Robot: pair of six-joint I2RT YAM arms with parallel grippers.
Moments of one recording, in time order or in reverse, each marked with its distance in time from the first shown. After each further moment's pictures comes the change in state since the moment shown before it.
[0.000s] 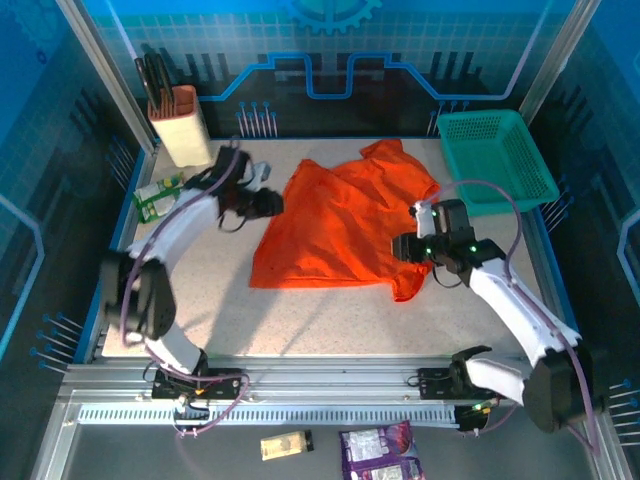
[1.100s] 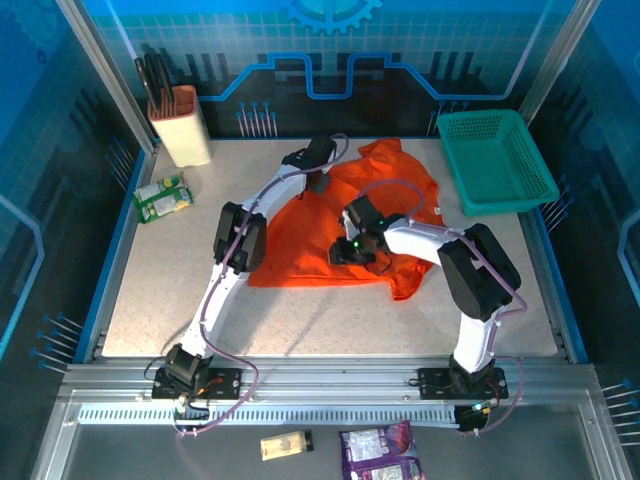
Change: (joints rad) left arm -0.177 0.931 1.005 -0.054 -0.647 0.526; right arm 0.317 0.689 0.249 0.112 -0.087 0.289
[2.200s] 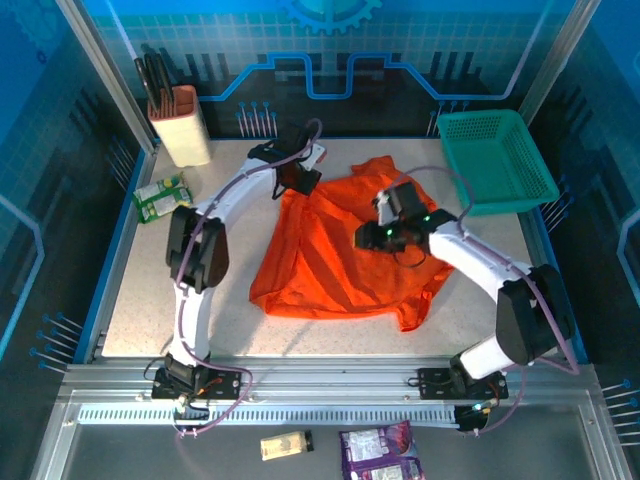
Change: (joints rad) left arm 0.023 -0.567 -0.544 -0.024 0.365 -0.141; right arm -0.207 -0.335 0.020 -0.139 -0.003 -0.033
